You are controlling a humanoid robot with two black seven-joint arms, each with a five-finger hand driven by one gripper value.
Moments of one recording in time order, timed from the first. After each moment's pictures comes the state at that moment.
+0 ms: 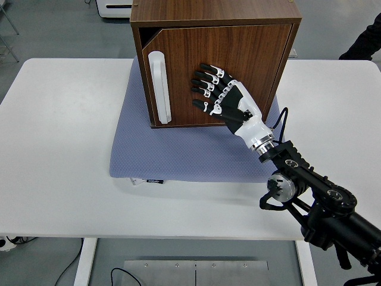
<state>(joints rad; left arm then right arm) 0.16 0.00 -0.14 -0.19 0.06 0.02 -0.23 0.61 0.00 0.80 0.96 -0.62 0.17 0.53</state>
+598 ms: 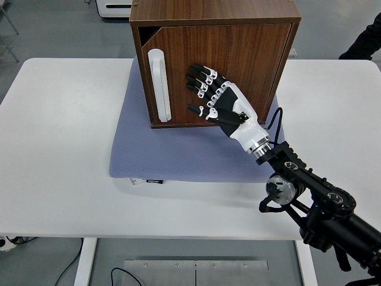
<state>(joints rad) 0.16 0.00 -0.14 -0.19 0.06 0.02 -0.23 0.59 0.00 0.79 1.01 -0.63 0.26 0.54</state>
